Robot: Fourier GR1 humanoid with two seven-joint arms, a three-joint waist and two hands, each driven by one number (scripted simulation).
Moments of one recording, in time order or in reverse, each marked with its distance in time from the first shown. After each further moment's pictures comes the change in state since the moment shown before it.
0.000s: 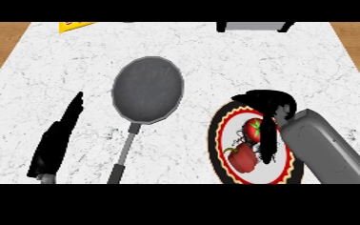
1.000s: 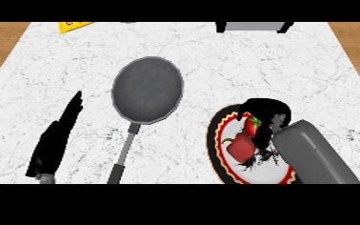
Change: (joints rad) left arm 0.002 -0.059 0.066 -0.008 -0.059 -0.067 -0.007; right arm 0.106 0.104 -0.091 0.104 0.337 -0.010 -0.194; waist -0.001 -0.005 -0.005
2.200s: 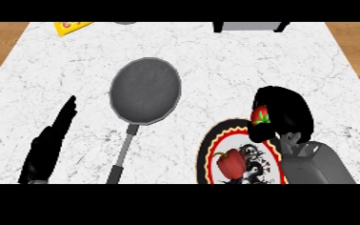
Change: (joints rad) left arm 0.041 -0.009 0.043 -0.017 -0.004 -0.029 -0.009; right arm 0.149 0.059 -0.070 -0.378 0.375 -0.471 0.192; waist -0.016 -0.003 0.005
